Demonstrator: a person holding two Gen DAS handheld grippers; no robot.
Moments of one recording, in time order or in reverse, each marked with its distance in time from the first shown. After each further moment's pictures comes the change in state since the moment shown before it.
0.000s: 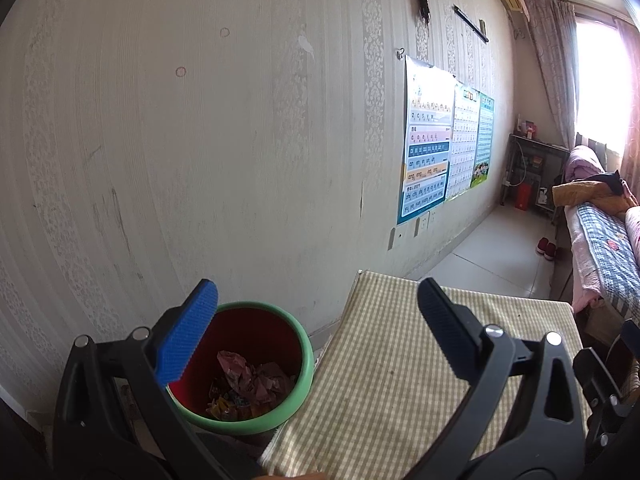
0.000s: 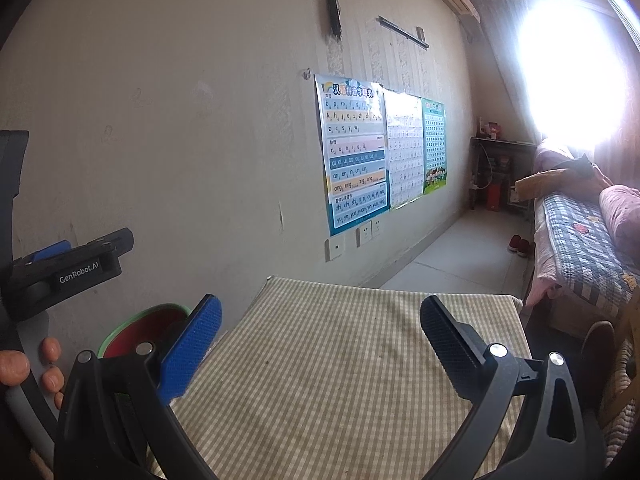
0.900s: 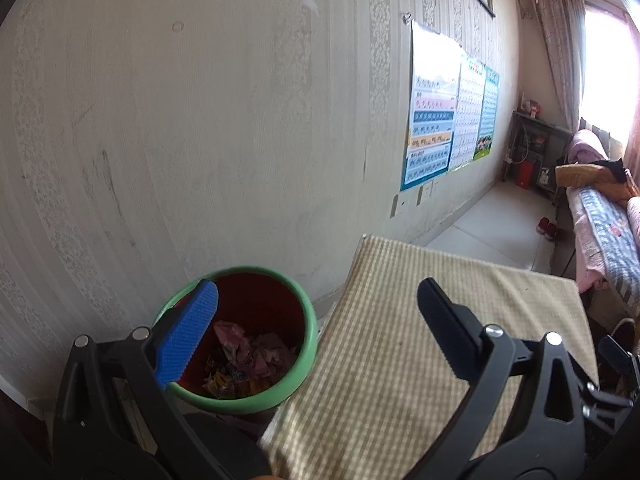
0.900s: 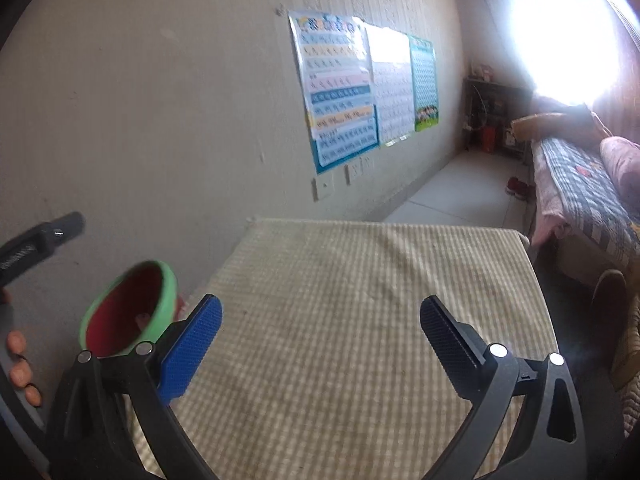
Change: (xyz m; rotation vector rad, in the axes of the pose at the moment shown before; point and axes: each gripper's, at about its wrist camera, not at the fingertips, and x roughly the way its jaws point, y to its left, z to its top) left arm 0.031 0.011 -0.026 -0.003 0.125 0.005; right arm 0.062 -0.032 -0.042 0.077 0.240 -0.055
